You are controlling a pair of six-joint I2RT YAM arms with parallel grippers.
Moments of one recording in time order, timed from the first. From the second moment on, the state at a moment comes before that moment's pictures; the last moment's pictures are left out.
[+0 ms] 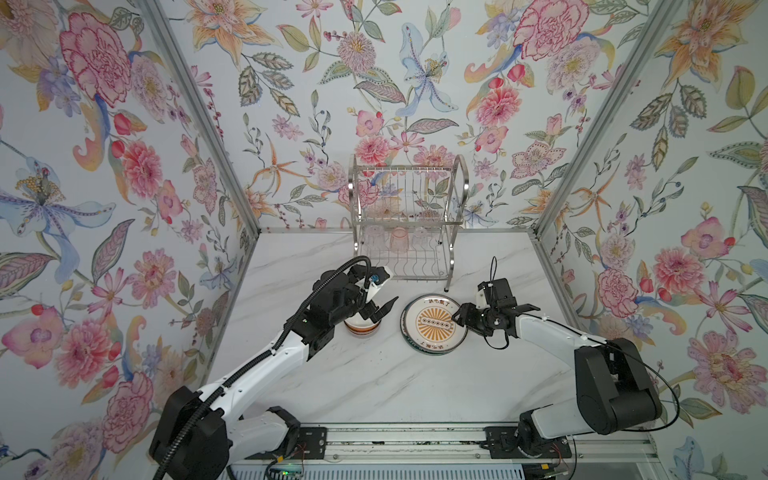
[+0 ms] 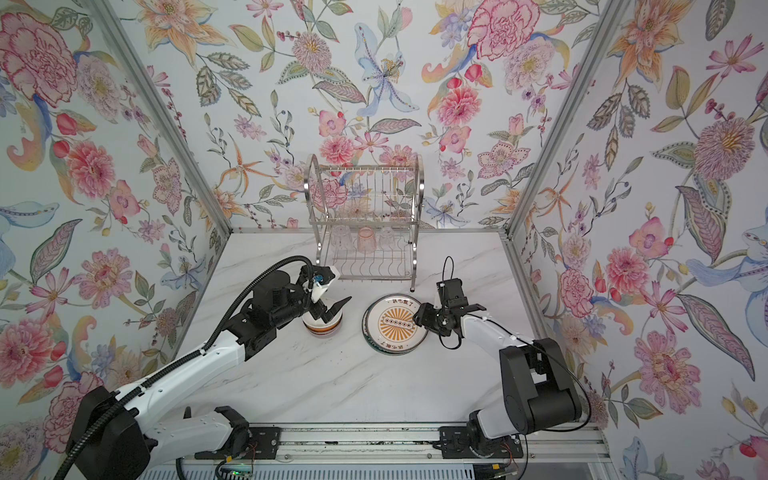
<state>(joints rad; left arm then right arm) -0.58 1.20 0.82 0.08 0.21 0.41 0.28 1.47 0.77 -0.31 -0.28 0.58</state>
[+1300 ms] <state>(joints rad) -0.40 1.12 0.77 0.13 0.09 0.17 0.56 1.30 0.72 0.22 0.04 0.07</state>
